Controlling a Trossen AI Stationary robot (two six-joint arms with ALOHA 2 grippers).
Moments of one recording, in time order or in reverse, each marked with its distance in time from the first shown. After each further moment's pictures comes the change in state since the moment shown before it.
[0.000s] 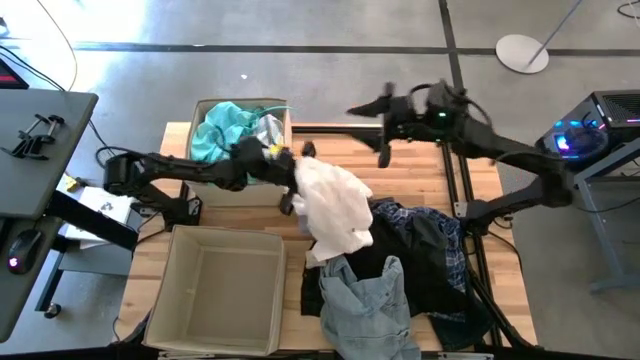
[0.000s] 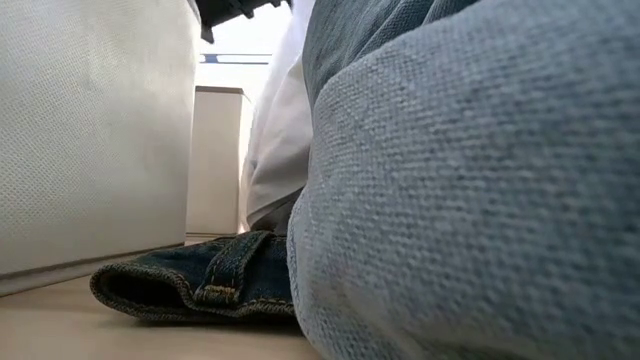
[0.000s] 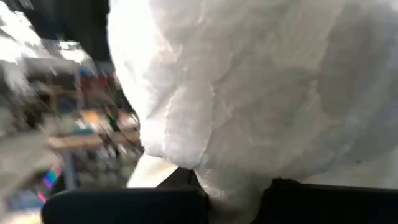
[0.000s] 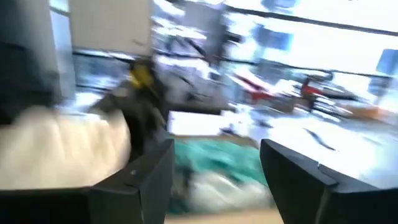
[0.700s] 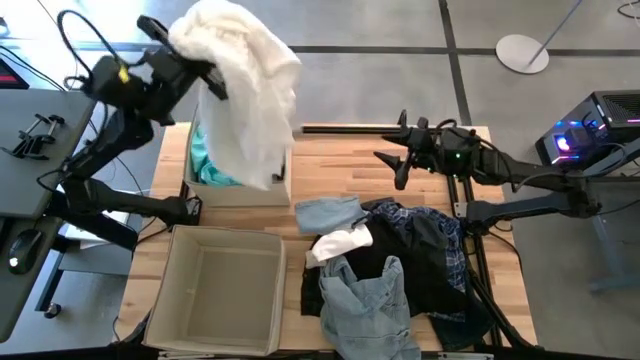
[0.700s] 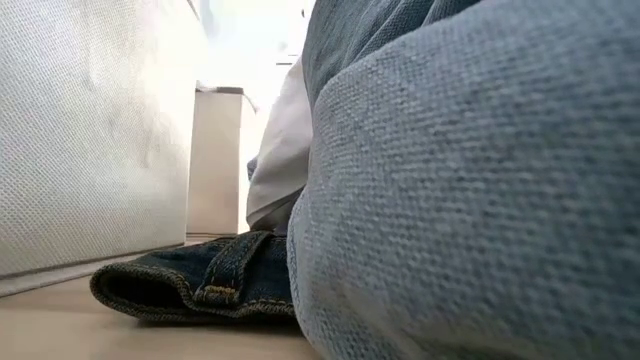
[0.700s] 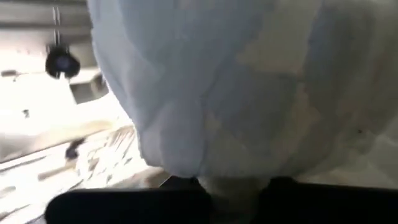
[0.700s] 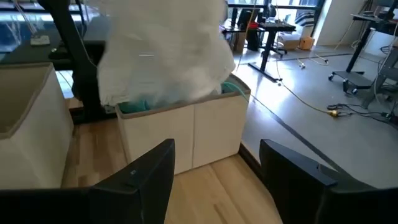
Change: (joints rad) left arm 0.249 -0.336 0.665 -0.727 -0.720 0.809; right arm 0.105 -0.328 -0.454 -0.069 0.401 0.110
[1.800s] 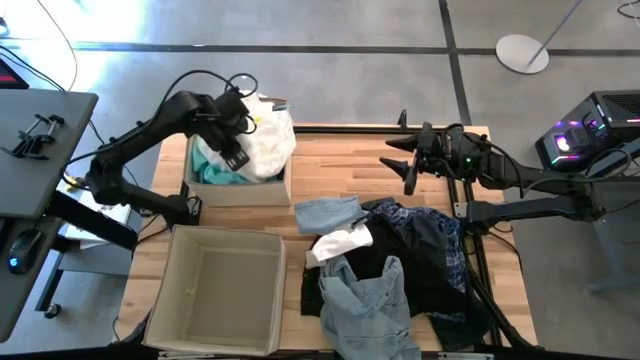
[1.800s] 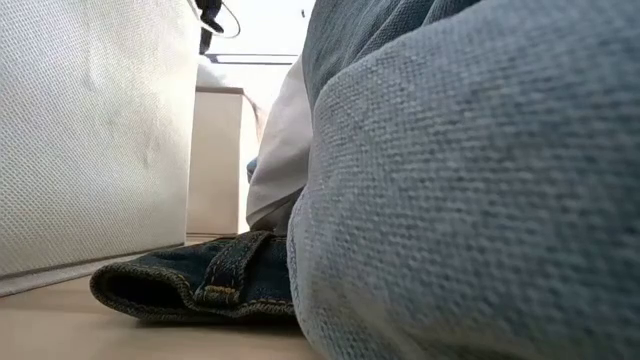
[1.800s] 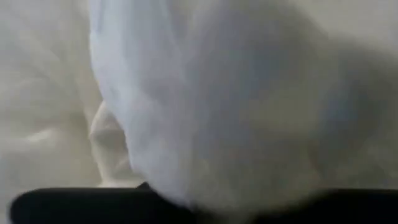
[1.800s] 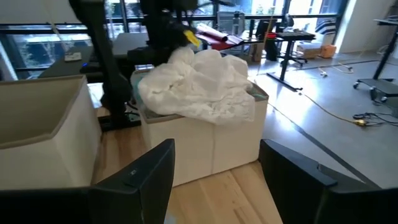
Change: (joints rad) left arm 0.195 0.222 -0.119 -1.568 0.127 -0.782; right arm 0.000 -0.088 -0.075 0.043 -0.087 0.027
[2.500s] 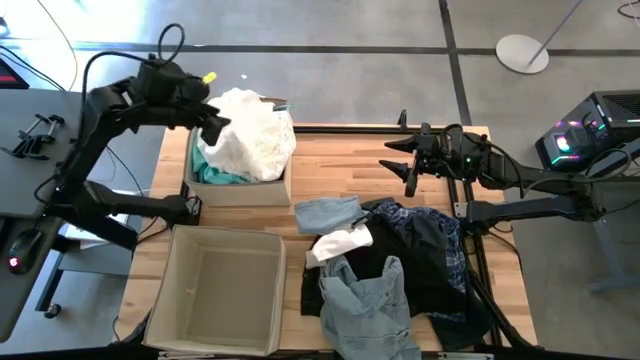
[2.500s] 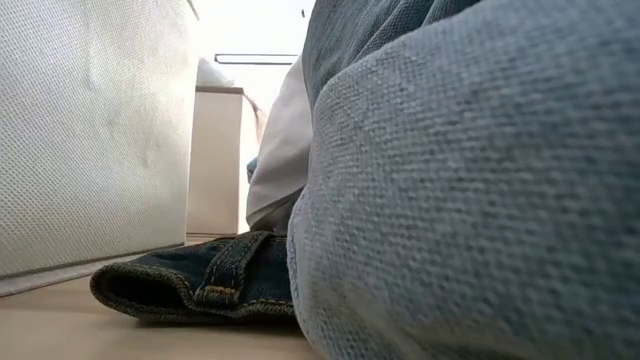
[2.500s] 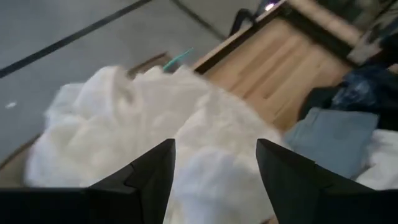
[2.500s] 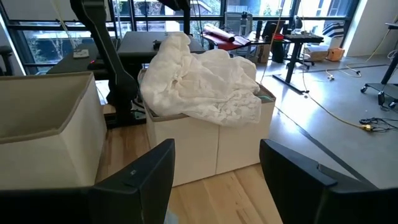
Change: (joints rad) left arm 0.036 -0.184 0.289 0.145 0.088 -0.079; right arm 0.000 0.000 0.000 0.000 -0.031 -0.023
